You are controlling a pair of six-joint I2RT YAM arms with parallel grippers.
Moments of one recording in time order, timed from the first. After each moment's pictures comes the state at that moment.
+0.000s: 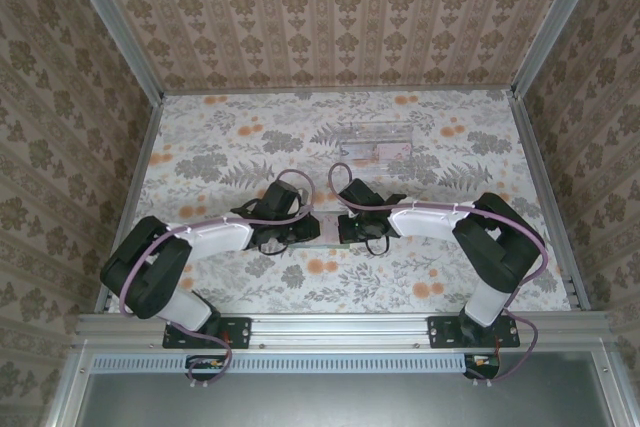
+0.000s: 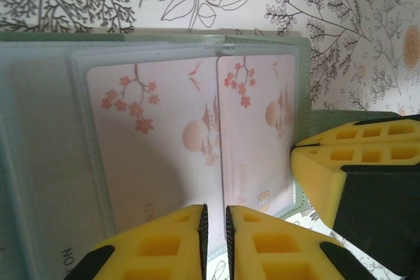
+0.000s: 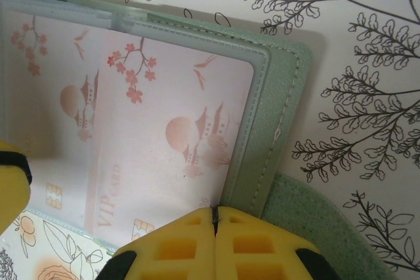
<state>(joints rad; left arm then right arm) -0.72 1.49 0.64 -0.06 0.32 -0.75 0.75 1.71 0.90 -0.29 -0.09 0.63</state>
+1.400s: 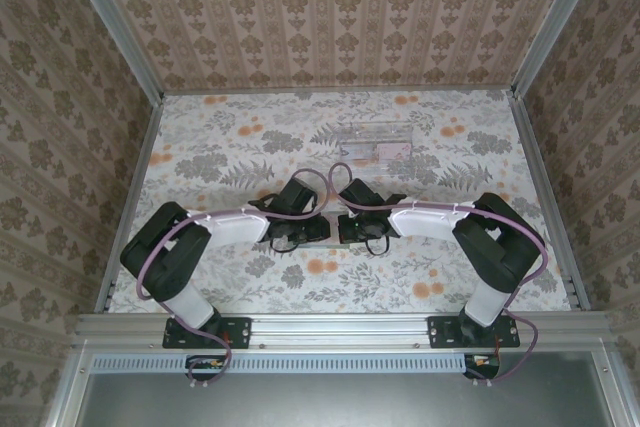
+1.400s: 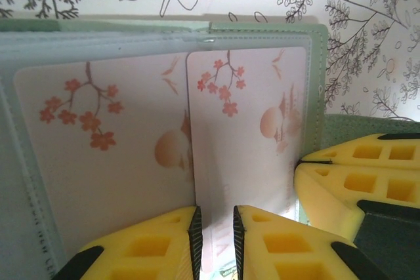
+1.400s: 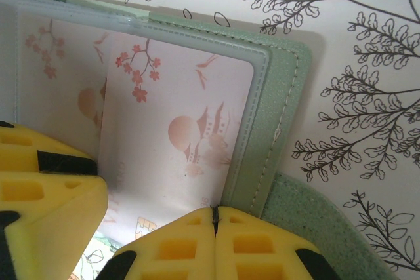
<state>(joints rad) -0.78 1.62 0.75 -0.12 0.30 -0.79 0.75 1.71 0.90 -0.29 -0.09 0.64</state>
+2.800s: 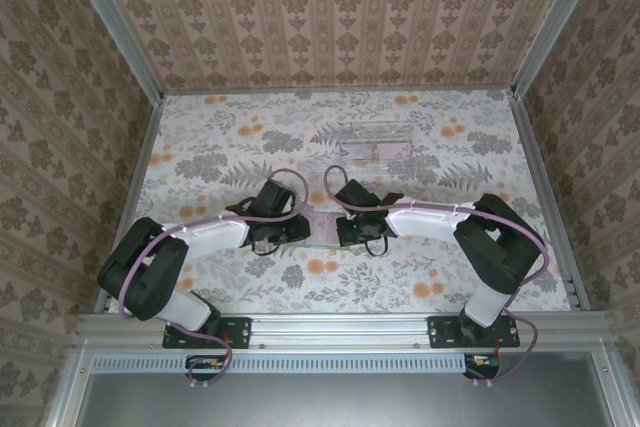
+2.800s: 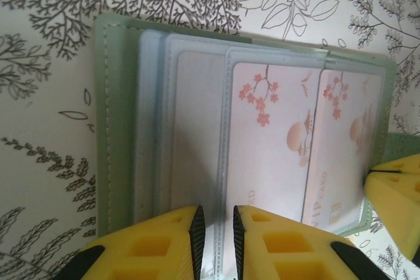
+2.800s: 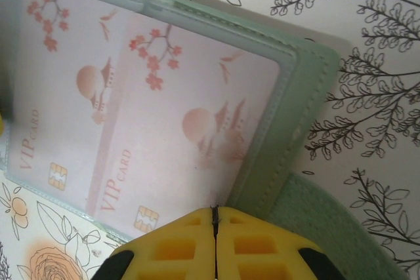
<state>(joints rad) -0.67 1.48 0.64 -0.16 0.25 -0.71 0.78 1.71 0.94 -0.37 -0.06 0.60</state>
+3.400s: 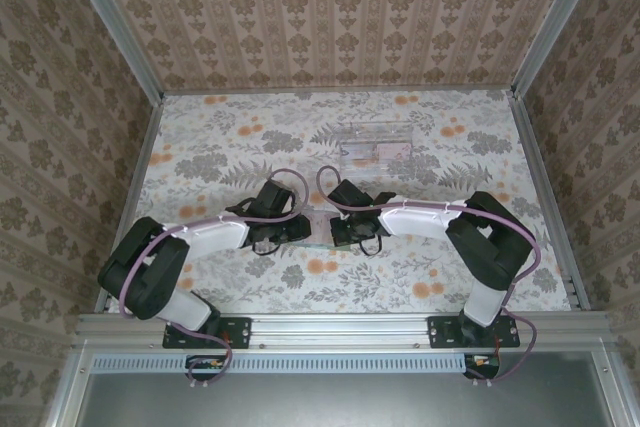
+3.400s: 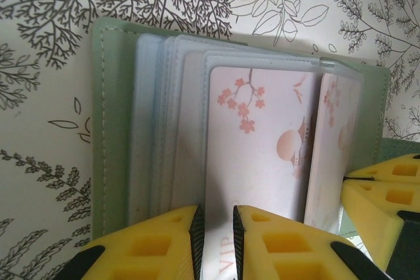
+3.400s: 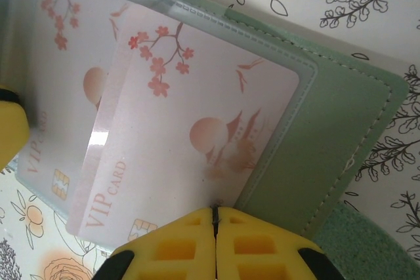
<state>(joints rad) -0.67 1.48 0.63 -0.14 0.25 -0.71 0.80 1.75 0.99 -0.38 -0.06 0.60</state>
